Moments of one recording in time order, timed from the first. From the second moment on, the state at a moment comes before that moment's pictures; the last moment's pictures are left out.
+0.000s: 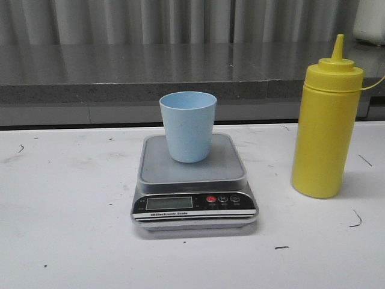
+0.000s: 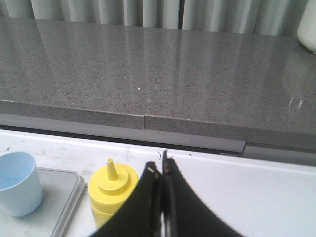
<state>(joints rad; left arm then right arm) -0.01 0.00 0.00 -0.03 0.10 -0.11 -0.07 0.63 -0.66 0.65 0.35 -0.62</state>
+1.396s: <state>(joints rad) -0.01 0.00 0.00 -0.03 0.14 -0.11 -0.05 0.62 -0.64 0.63 0.34 -0.62</state>
